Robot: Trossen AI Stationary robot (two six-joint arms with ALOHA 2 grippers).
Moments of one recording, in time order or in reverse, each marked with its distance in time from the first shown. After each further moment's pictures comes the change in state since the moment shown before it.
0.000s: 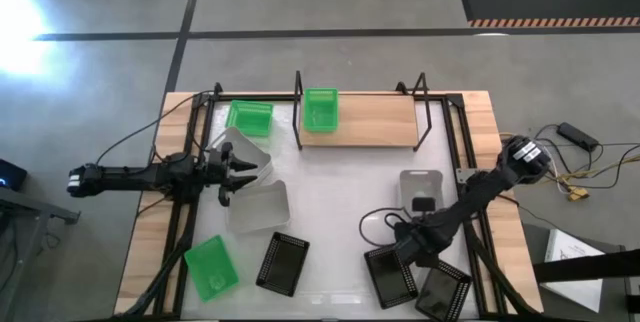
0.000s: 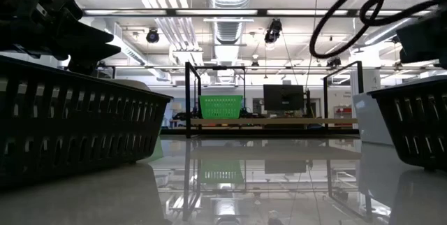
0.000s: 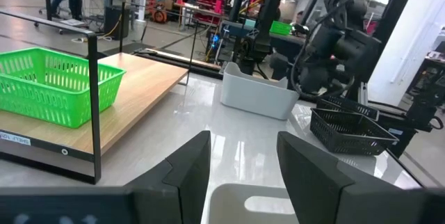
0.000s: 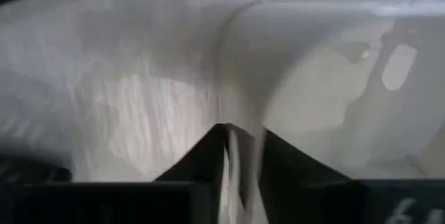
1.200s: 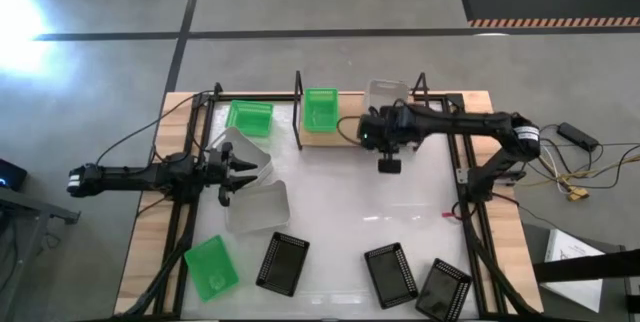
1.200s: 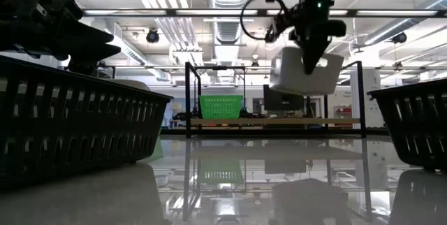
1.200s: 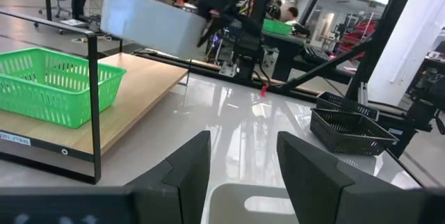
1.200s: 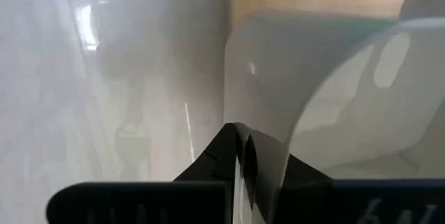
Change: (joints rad) left arm 0.000 0.000 0.000 0.000 0.000 0.000; right arm -0.863 -0.053 0.369 -0.083 0.252 -0.848
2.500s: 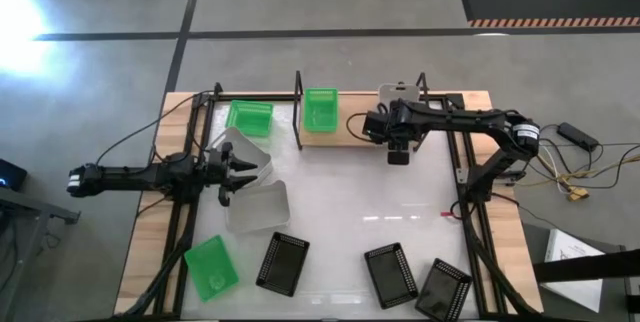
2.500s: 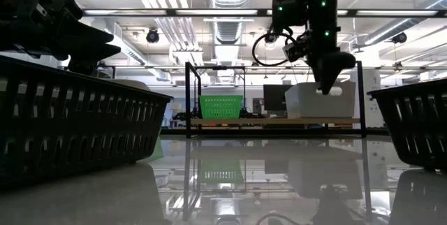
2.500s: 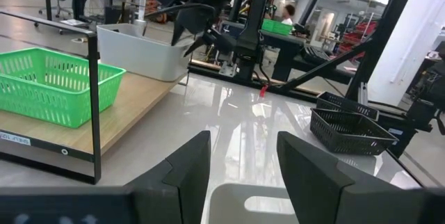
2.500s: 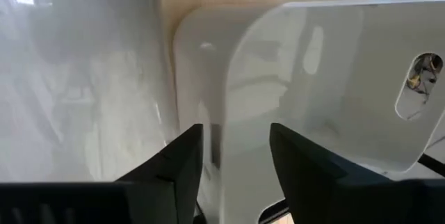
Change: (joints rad) left arm 0.000 0.000 0.000 0.000 0.000 0.000; right arm -0.096 0.003 -0.162 0.063 0.177 -0.061
